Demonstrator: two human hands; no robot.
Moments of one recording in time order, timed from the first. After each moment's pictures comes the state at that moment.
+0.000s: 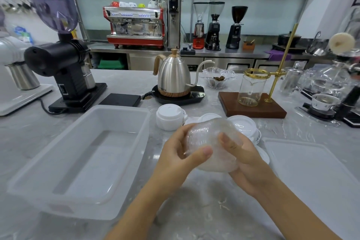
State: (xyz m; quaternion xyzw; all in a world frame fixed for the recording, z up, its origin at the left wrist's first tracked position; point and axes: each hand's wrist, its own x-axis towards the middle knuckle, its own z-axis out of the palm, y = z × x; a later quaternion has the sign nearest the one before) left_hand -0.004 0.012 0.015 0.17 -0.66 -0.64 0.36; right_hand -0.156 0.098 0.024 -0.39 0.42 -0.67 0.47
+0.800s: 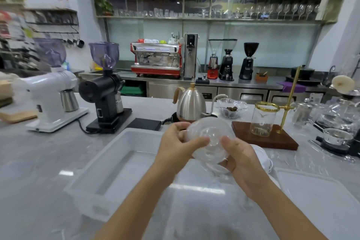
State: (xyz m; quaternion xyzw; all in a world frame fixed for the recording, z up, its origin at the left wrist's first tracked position) left_hand 0.022 -0.007 0.091 0.30 -0.62 -0.60 0.41; right_hand -0.132 0.080 0.071 -0.40 0.46 -0.69 0.39
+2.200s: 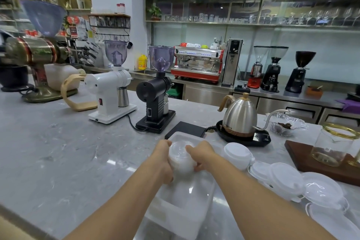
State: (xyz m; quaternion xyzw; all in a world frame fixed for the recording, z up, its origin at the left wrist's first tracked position) left_hand 0.130 -0.088 0.090 0.57 -0.23 -0.69 0.37; right_hand 0.003 -0.122 0.054 -0.43 0.78 -0.31 0.35
